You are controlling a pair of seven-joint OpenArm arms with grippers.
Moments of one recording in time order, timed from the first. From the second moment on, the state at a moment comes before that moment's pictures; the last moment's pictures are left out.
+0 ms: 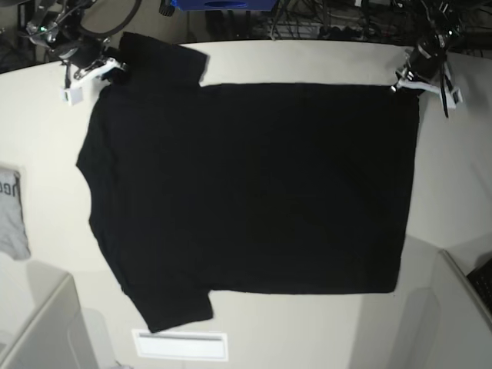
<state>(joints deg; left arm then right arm) 25.6 -2.4 -46.0 94.5 -40.0 -18.6 48.7 -25.8 -1.4 39.6 100.2 41.0 26.3 -69.1</state>
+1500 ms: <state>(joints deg) 3.2 2.5 -53.7 101.3 -39.2 -9.8 66.8 7.1 2.3 39.2 89.1 41.2 12.9 -78.1</state>
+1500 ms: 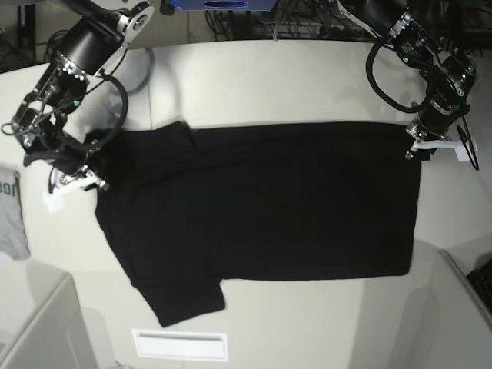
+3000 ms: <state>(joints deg) -6.2 -2.4 -45.6 89.1 -38.8 -6.6 66.1 14.9 4.8 32.0 71.9 40.6 8.6 -68.6</state>
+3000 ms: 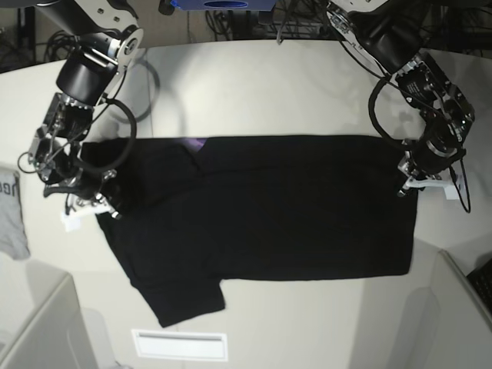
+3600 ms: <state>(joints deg) -2.5 -4.0 -48.2 99.4 -39.5 -6.6 59.1 5.1 4.2 32.5 95.4 41.4 7.8 -64.9</state>
